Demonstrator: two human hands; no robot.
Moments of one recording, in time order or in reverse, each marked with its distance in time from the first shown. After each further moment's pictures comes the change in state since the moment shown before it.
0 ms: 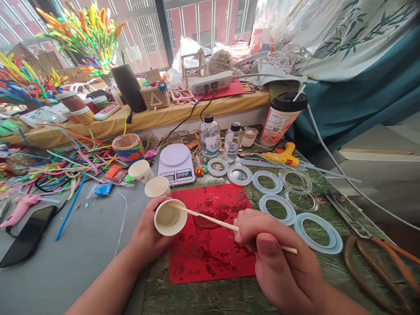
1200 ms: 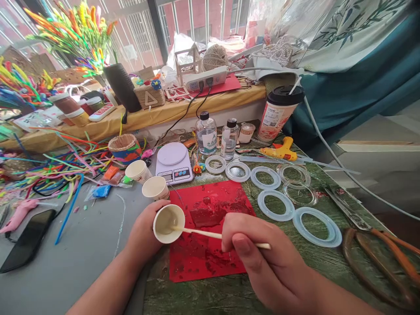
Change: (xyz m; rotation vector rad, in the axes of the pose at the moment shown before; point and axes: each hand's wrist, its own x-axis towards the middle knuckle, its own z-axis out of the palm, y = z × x) left_hand 0.012 0.003 -0.004 0.149 -0.092 -0.175; right_hand 0.014 -0.010 0.002 -0.088 -0.163 -0.017
